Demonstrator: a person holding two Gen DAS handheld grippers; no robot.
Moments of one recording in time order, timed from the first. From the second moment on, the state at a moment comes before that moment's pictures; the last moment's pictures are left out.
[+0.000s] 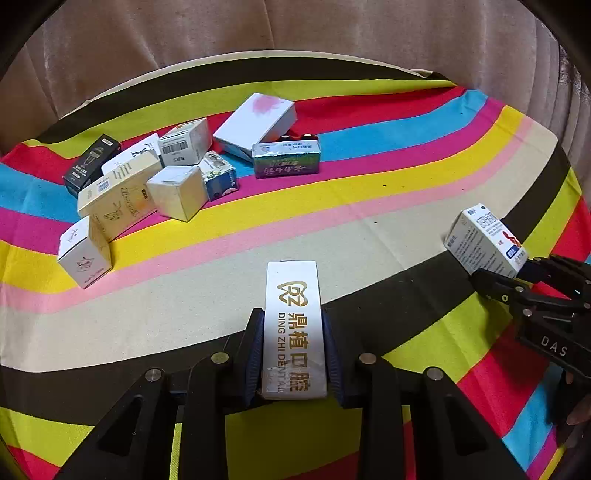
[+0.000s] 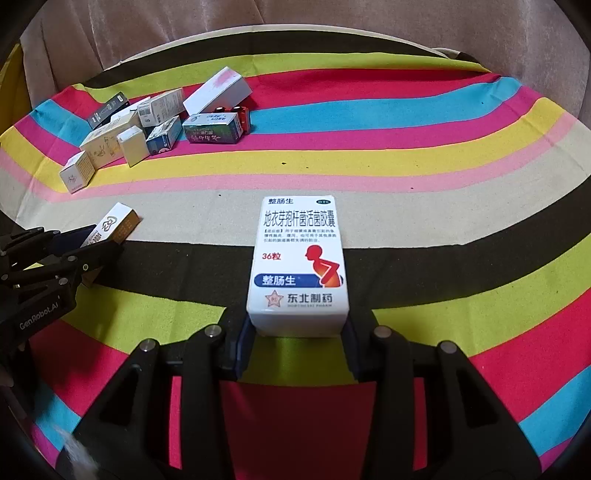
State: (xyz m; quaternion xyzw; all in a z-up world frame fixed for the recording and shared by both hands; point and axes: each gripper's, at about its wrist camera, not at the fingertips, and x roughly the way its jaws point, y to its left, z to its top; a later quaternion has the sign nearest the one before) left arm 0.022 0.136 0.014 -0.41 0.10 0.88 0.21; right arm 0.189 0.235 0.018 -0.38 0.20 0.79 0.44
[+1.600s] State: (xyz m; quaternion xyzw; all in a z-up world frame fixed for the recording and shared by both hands) left arm 0.212 0.127 0.042 -0.40 0.08 0.86 0.31; right arm 0.320 0.071 0.072 -0.33 0.27 0.81 0.41
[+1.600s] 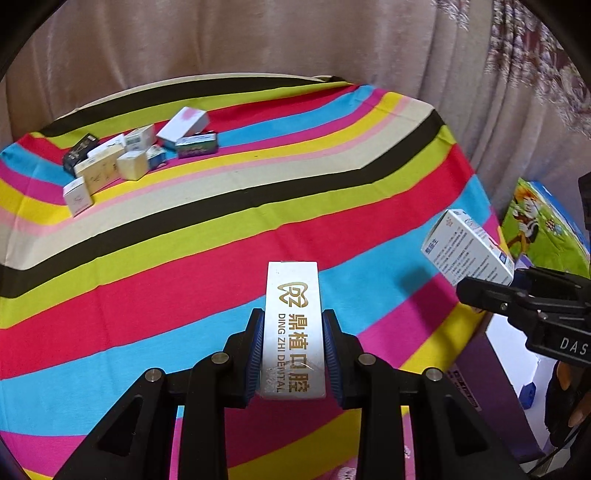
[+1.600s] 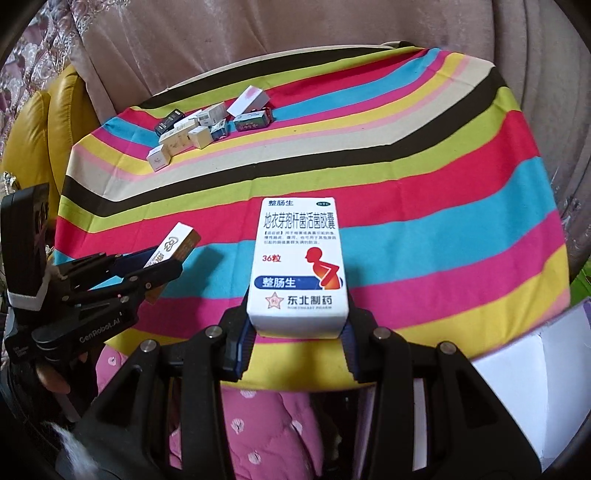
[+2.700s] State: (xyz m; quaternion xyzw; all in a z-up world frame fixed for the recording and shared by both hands) left arm 0.390 0.308 0.073 -0.36 0.24 0.67 0.59; right arm 0.534 0.005 0.054 -0.34 0.29 0.67 0.59
